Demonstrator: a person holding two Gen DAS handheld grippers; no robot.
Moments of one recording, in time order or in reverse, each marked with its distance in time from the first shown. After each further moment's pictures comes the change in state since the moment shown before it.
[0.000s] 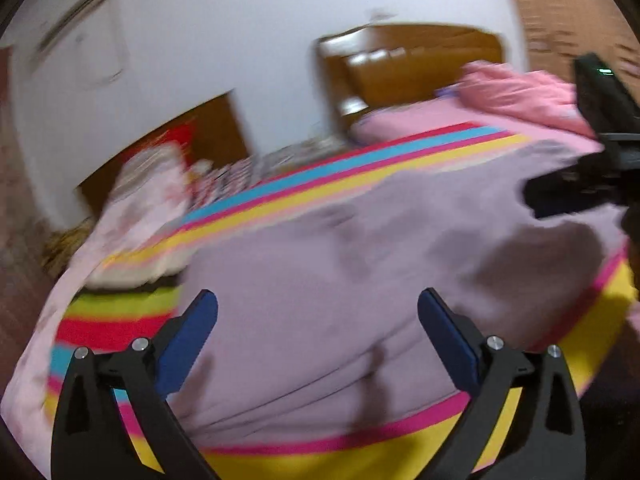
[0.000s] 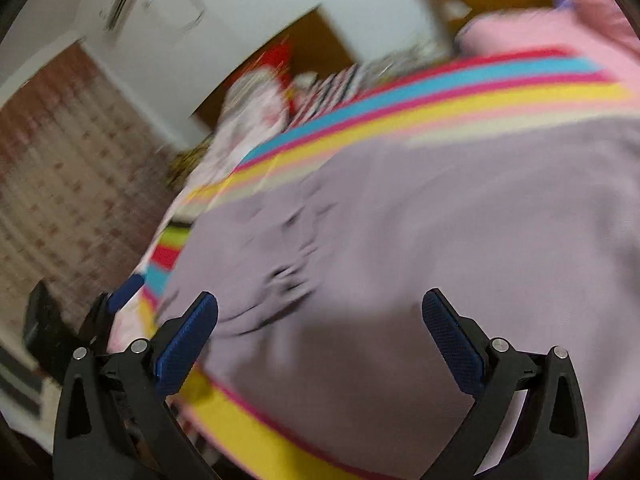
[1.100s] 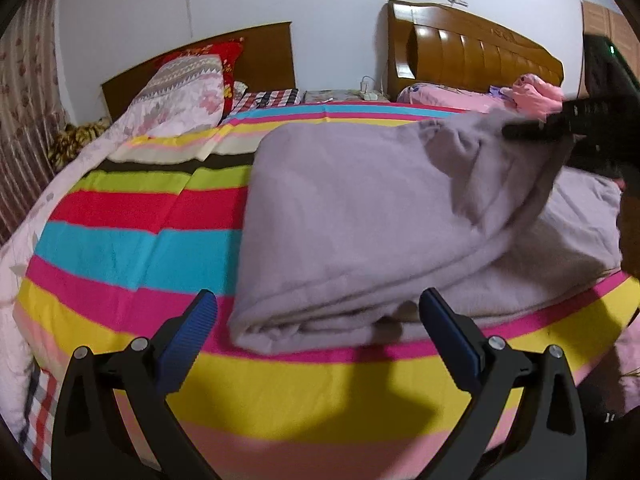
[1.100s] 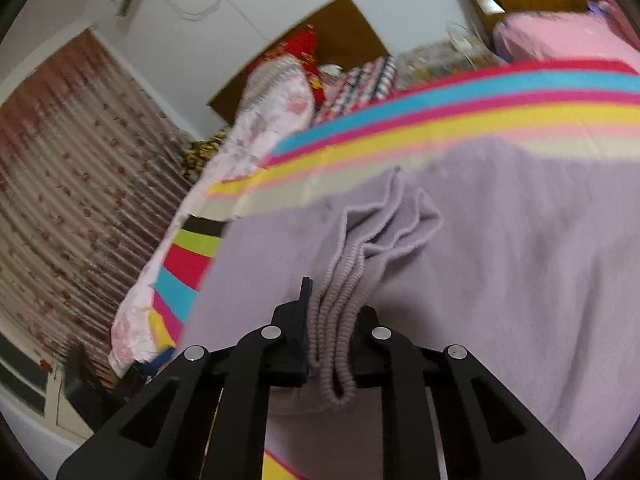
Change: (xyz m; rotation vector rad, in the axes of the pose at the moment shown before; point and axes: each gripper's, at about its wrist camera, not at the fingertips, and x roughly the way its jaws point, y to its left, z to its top) left arm 0.004 0.071 -0.071 -0.264 0.154 -0.058; right arm 0.032 0.058 0.038 -0.059 -0.084 -0.014
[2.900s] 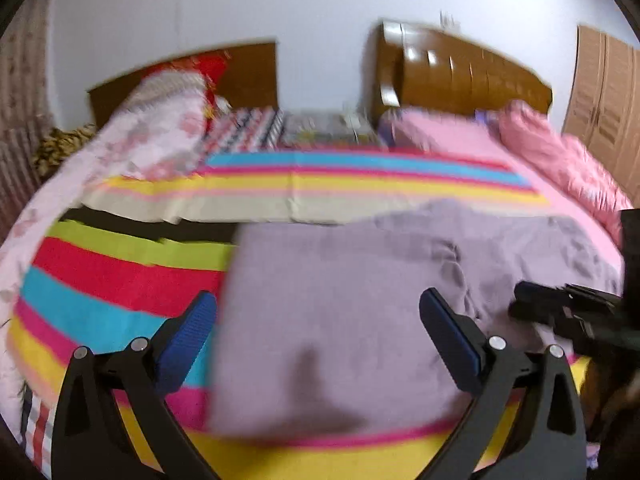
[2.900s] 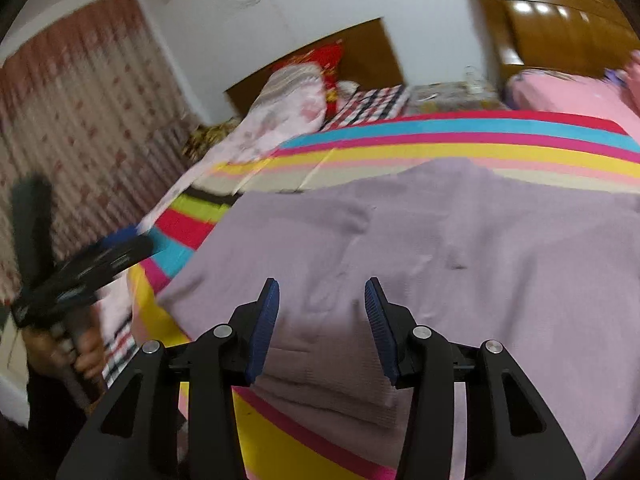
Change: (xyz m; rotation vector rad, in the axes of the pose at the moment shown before) left arm 0.009 -0.037 0.089 -0.014 0.009 -0.068; right arm -0.046 -0.005 -0.065 -0.200 0.018 -0.113
